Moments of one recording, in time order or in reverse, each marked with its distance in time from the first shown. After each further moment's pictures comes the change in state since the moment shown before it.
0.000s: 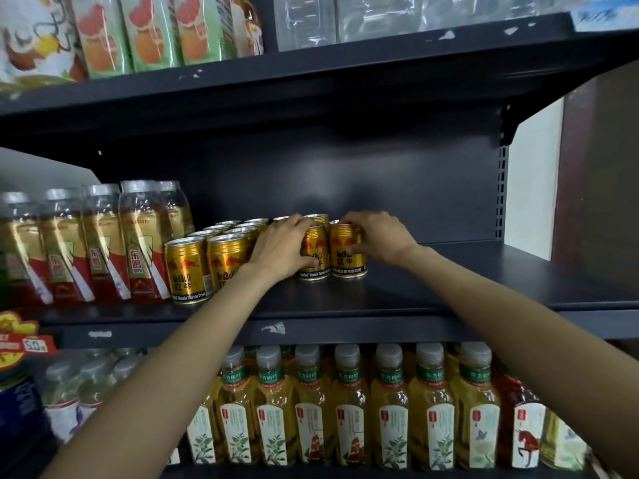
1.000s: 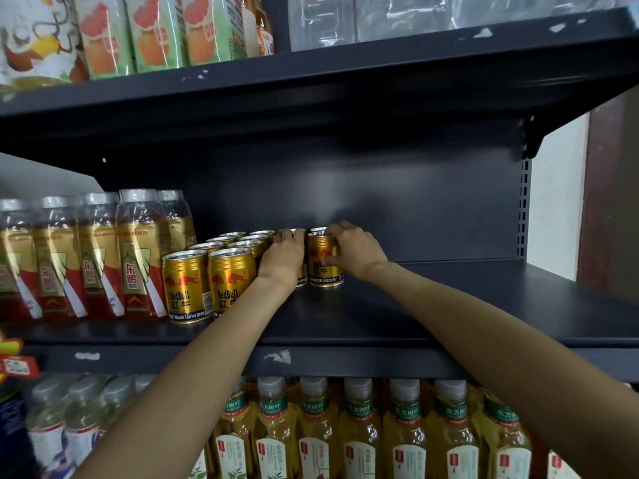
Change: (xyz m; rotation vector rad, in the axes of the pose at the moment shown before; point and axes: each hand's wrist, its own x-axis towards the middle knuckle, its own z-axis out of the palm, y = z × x) left_hand 0.026 -0.011 0.027 0.091 -0.086 -0.262; right_hand 0.057 -0.014 0.052 -0.013 0.034 0.015
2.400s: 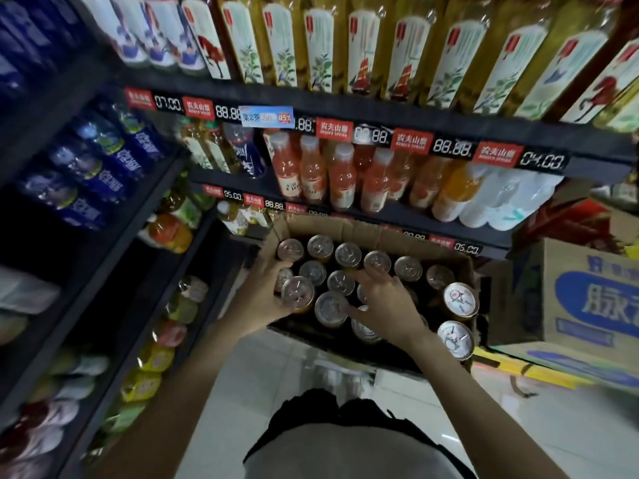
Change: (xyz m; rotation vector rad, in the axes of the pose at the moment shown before) left_hand -0.584 -0.033 0.131 -0.581 -0.721 -0.245; right_hand -0.560 -0.123 0.119 0.337 -0.797 0.164
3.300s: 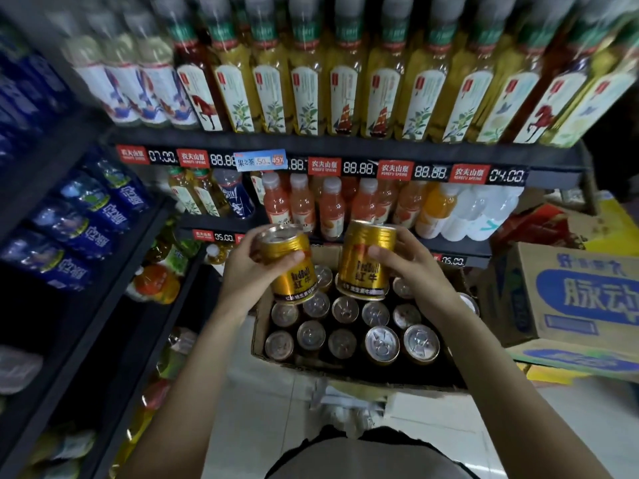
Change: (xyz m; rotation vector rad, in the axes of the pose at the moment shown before) left_hand 0.021 0.049 -0.100 -0.815 0.178 -0.065; right_hand 0.005 -0.046 -0.096 1.125 0.241 0.202
